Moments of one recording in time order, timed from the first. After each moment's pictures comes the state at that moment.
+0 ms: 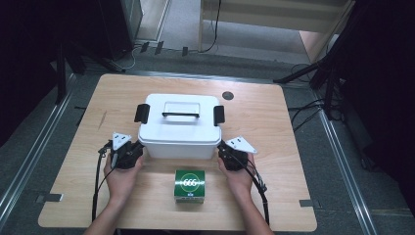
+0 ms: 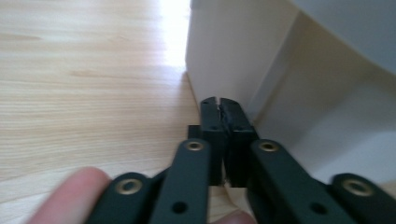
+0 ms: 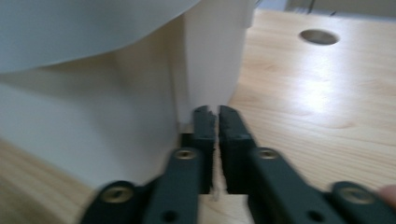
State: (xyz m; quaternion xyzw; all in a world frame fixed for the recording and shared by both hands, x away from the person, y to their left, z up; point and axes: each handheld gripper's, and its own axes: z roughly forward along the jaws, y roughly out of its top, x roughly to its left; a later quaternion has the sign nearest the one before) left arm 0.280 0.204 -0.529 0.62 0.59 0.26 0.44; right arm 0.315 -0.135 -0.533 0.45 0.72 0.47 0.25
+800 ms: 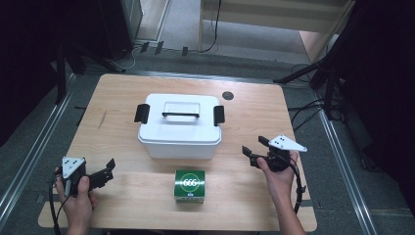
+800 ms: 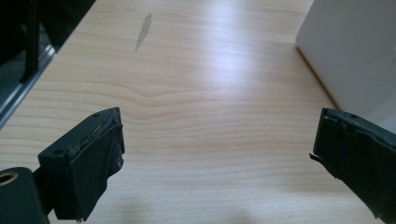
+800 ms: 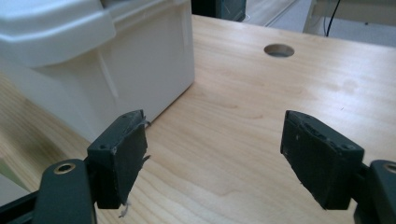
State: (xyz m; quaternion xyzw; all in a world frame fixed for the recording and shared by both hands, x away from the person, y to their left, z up) left arm 0.204 0.292 -0.542 0.58 0.64 0.32 0.40; right arm 0.309 -0.247 -0.492 0.40 0.75 0.49 0.21
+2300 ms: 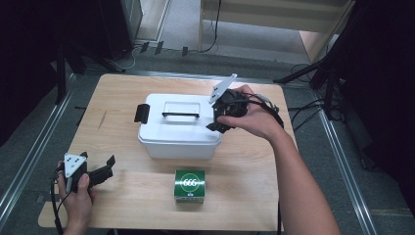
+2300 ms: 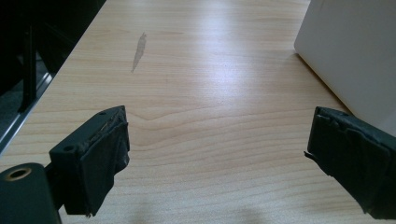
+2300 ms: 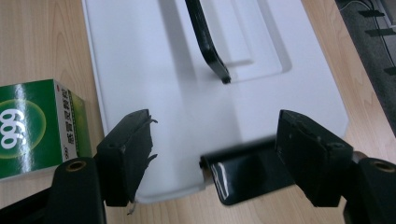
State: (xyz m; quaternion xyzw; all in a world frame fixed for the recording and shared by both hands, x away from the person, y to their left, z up) left arm 0.217 0.297 -0.550 0.59 0.60 0.34 0.42; right arm 0.393 -0.104 -0.357 0.08 0.96 0.27 0.10
